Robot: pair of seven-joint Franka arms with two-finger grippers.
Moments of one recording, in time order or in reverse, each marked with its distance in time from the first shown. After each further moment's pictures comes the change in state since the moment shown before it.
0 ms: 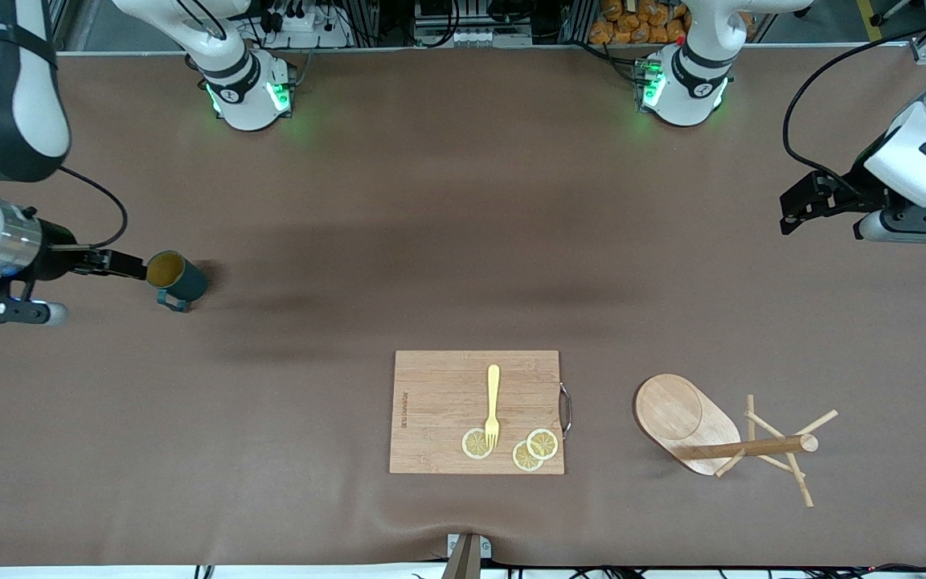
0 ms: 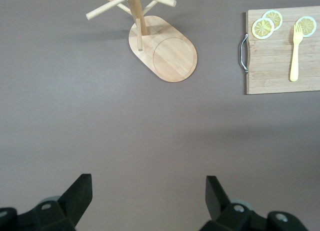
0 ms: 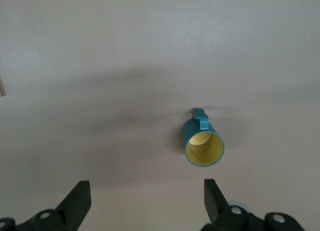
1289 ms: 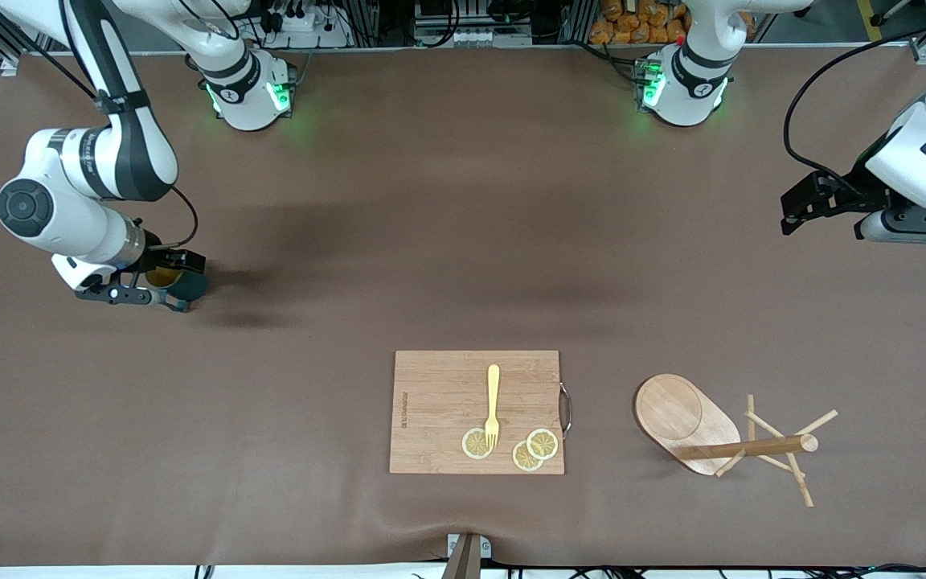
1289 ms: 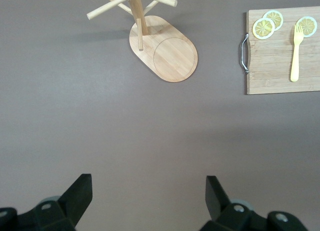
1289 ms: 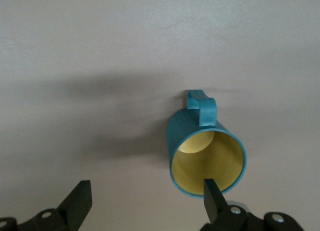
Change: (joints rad) left arm 0.001 0.000 0.001 0.000 0.000 0.000 0.000; right arm -0.027 -0.054 -0.009 -0.566 -0.079 0.505 -0.027
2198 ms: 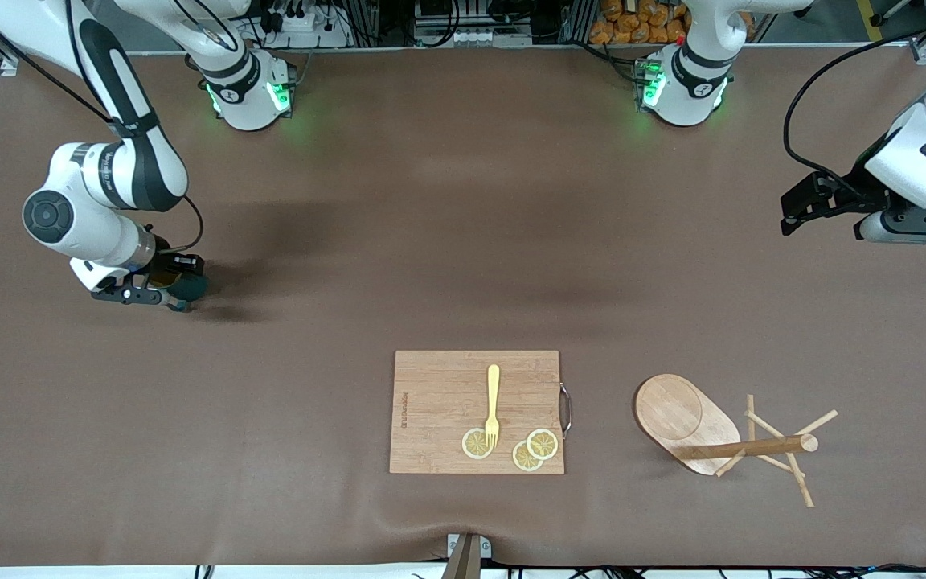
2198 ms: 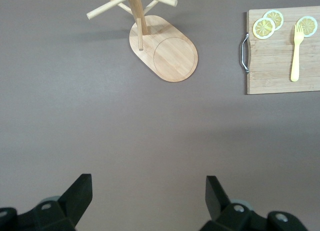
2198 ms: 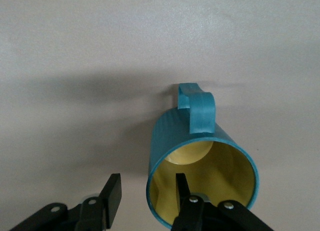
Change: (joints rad) left arm 0.000 0.001 0.000 0.000 0.000 0.000 0.000; right arm -0.036 0.062 0.000 -0.092 -0.001 0.156 -0.027
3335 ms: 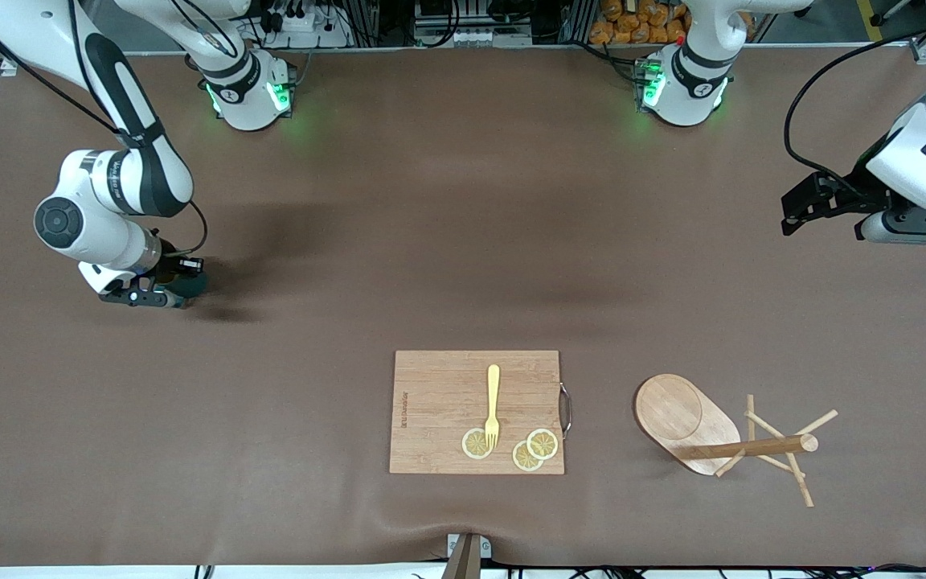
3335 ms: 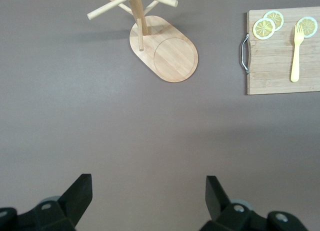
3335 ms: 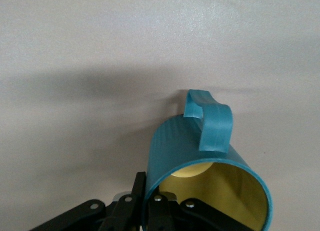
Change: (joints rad) left arm 0.000 0.002 0.000 0.002 0.000 0.000 0.000; right arm -0.009 0.032 0.004 -0.005 0.000 0.024 -0.001
